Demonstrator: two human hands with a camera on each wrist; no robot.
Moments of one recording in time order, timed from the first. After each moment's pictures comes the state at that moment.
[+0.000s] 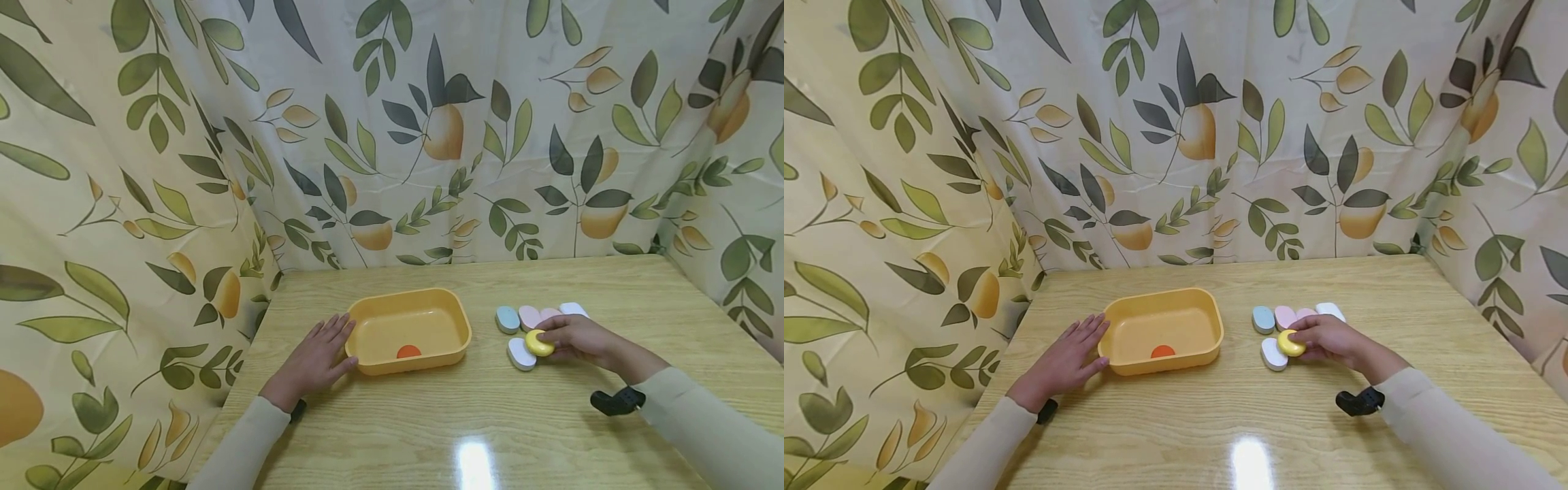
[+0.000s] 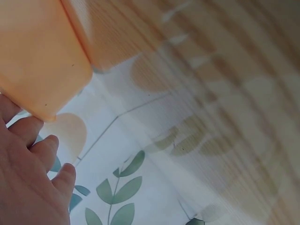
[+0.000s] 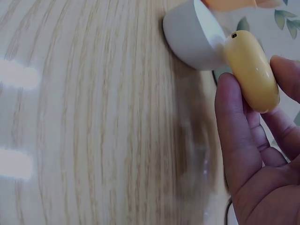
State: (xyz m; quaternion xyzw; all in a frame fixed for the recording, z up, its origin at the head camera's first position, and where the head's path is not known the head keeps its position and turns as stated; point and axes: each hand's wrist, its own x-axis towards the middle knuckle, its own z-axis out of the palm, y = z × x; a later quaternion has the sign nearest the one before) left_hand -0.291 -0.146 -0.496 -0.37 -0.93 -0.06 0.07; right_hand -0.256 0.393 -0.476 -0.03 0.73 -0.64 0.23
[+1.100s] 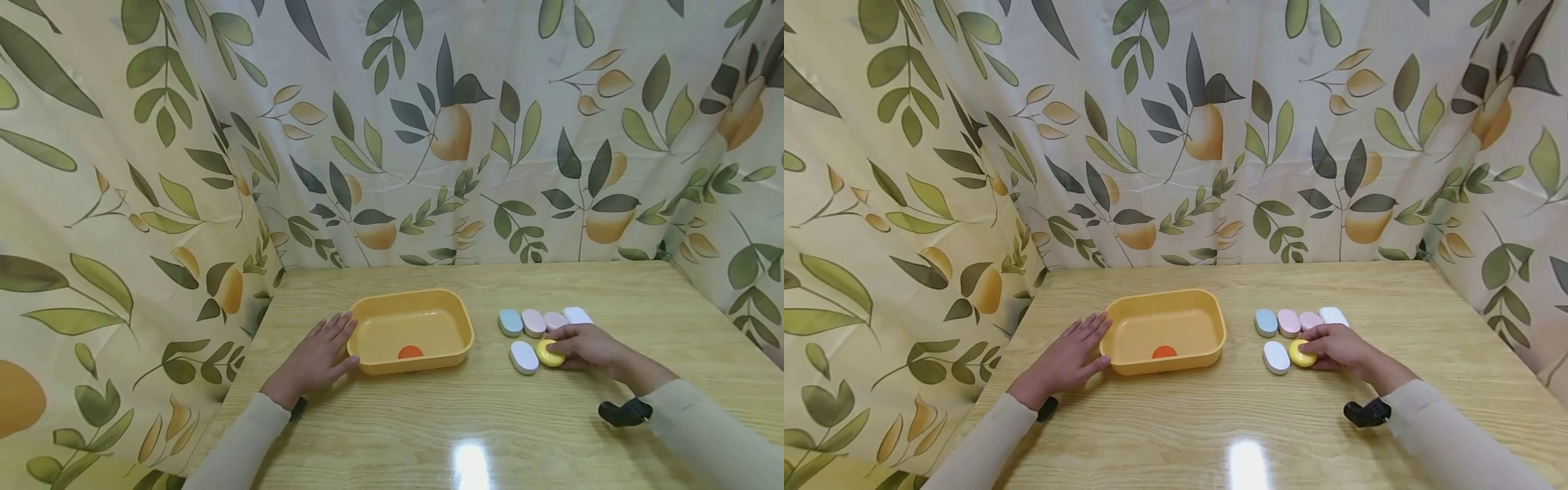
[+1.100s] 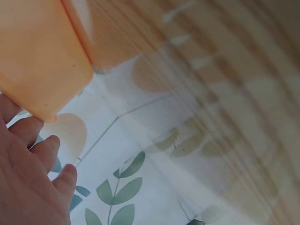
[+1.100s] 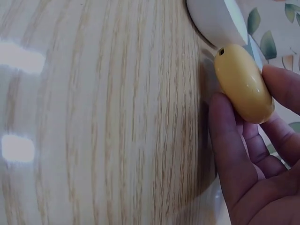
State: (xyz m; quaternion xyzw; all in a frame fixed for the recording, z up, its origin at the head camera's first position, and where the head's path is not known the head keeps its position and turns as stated) left_hand -0.292 -0.149 -0.498 -0.37 -0.93 -0.07 0.06; right_hand -0.251 0.397 -0.486 0.02 0.78 -0.59 0.21
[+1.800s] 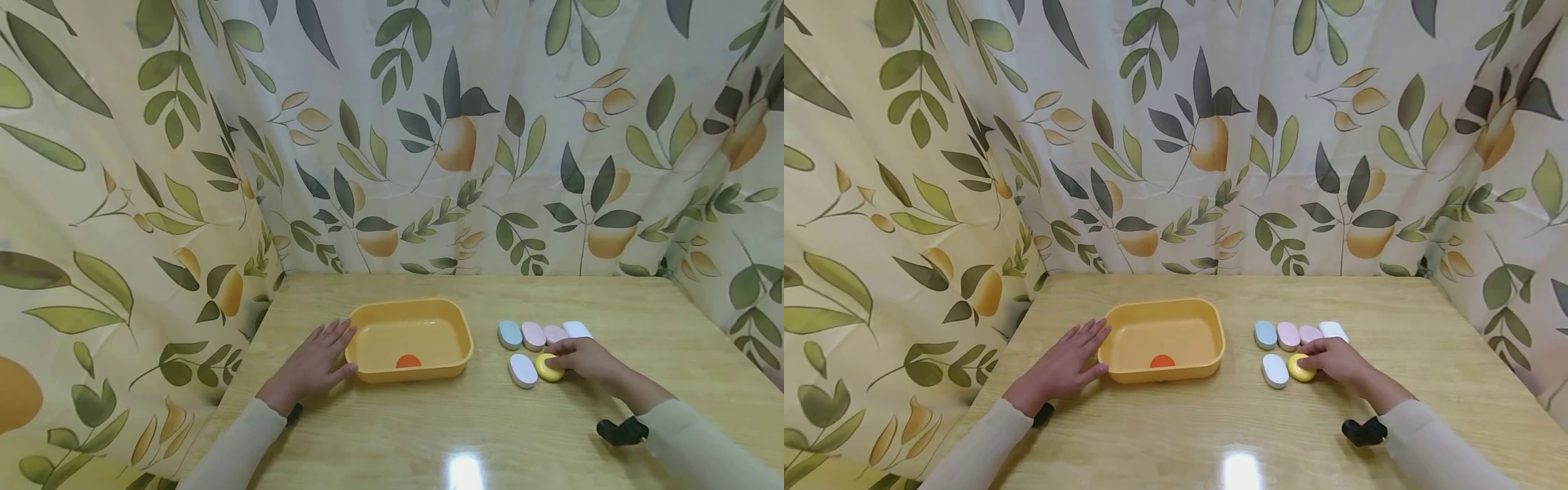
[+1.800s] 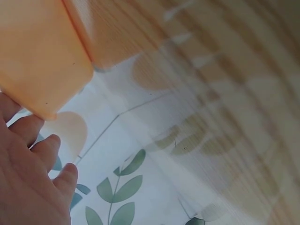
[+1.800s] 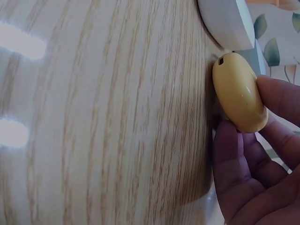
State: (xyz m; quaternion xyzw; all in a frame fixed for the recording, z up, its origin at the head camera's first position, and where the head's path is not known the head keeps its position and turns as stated) left_hand -0.293 -0.151 -0.499 -0.38 -0.92 -0.08 0.09; right_hand -0.252 0.393 -0.488 0.01 0.87 -0.47 0.16
